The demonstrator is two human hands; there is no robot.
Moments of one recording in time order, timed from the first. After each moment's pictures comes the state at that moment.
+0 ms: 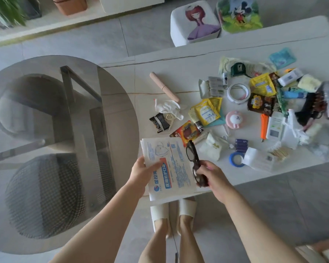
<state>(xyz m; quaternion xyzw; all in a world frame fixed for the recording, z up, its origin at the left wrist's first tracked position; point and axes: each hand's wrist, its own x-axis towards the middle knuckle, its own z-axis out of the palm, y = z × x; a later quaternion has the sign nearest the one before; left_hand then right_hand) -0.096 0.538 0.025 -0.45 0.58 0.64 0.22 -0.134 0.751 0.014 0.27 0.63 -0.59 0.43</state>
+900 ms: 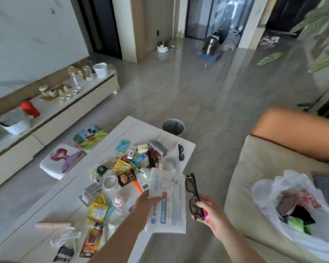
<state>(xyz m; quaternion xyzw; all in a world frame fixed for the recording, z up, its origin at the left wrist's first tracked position) -0.135 0.896 0.268 -0.07 0.68 0.59 0.44 0.005 1.062 0.288 0.45 0.48 -0.75 -0.01</state>
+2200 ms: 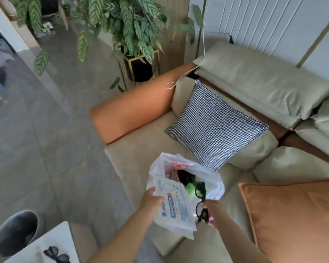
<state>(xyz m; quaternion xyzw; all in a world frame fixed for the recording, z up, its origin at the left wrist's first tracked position) 0.030 1.403 0.220 0.33 0.67 0.18 0.64 0.236 1.354 0.195 0.76 0.04 -0.58 -0.28</state>
